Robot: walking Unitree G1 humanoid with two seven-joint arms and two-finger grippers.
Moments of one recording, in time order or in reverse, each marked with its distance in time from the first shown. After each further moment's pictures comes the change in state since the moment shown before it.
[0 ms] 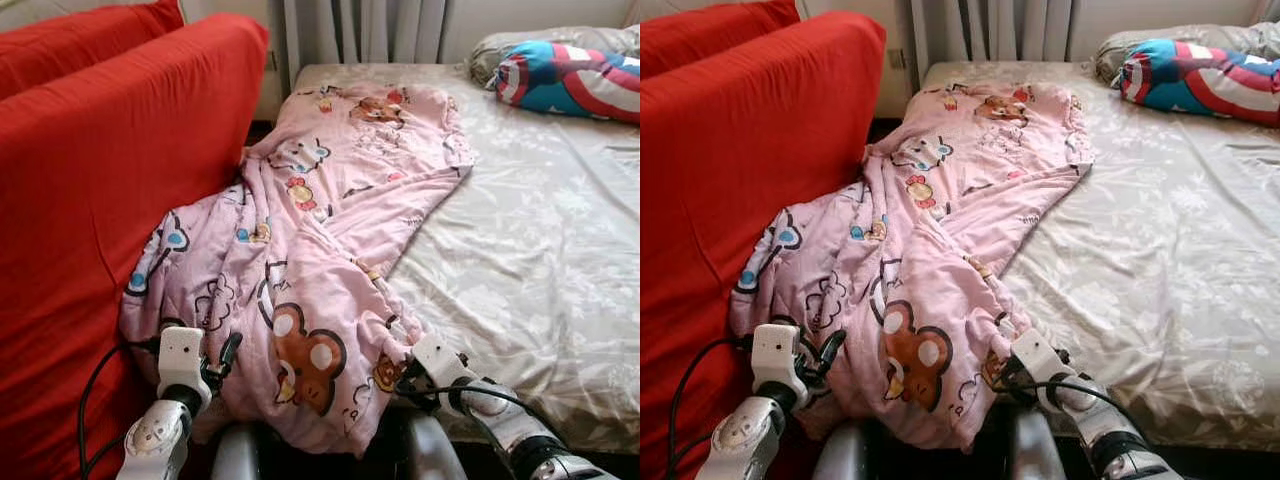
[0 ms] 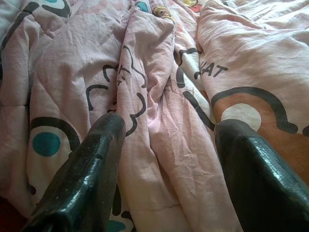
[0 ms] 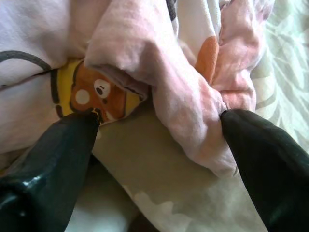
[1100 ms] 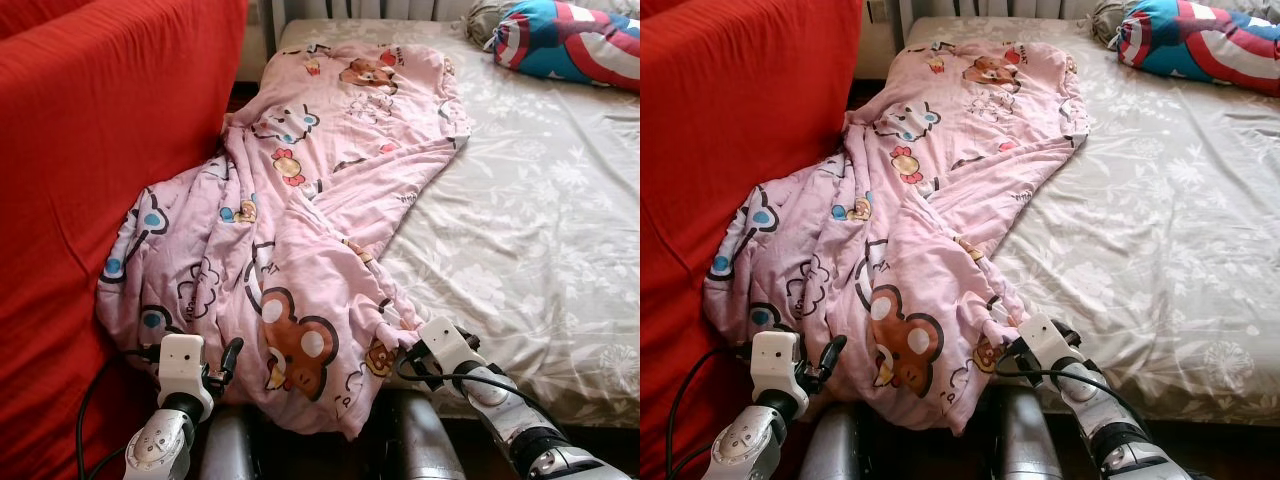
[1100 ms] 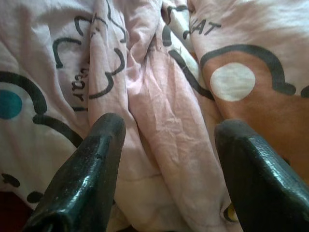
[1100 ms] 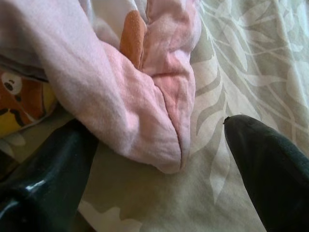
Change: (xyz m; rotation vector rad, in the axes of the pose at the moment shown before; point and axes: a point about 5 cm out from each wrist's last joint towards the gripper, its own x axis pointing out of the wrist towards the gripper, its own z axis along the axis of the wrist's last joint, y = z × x) left arm -0.010 -0.006 -0.002 -0.014 0.005 0.010; right arm -0.001 -0.017 0.015 -0.014 -0.086 -0.201
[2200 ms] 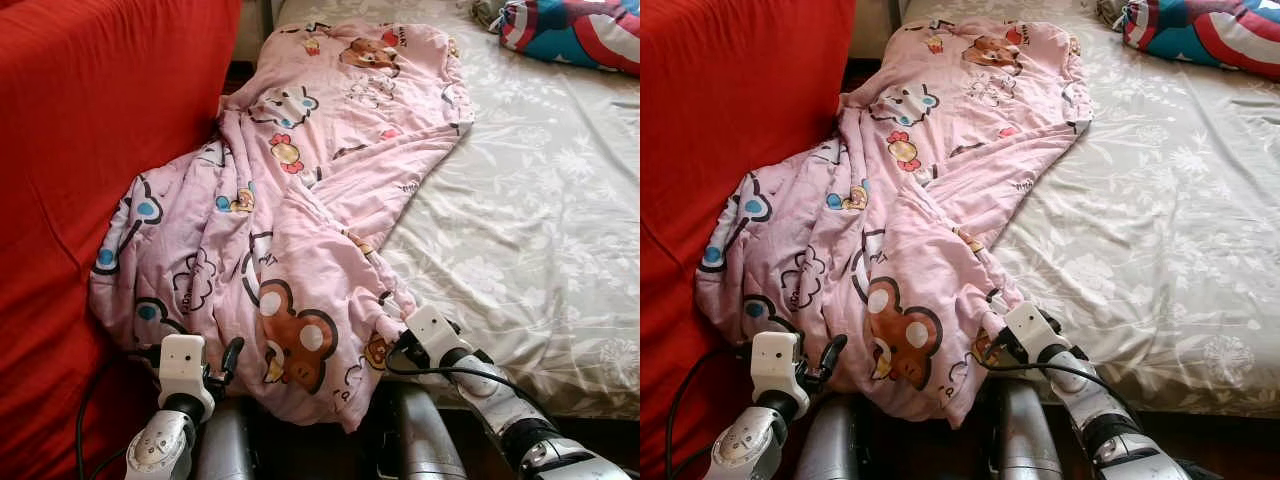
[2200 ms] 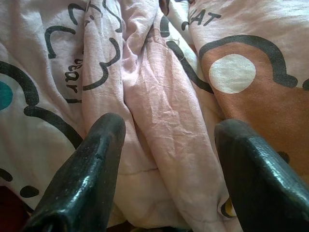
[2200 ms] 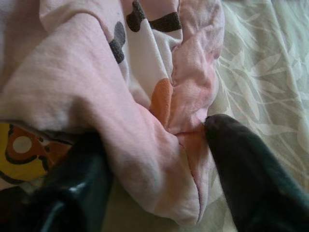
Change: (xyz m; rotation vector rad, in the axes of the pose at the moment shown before) left arm -0.001 -0.003 0.003 0.002 -0.012 0.002; right arm 0.004 0.006 0.022 -0.033 -0.115 0.041
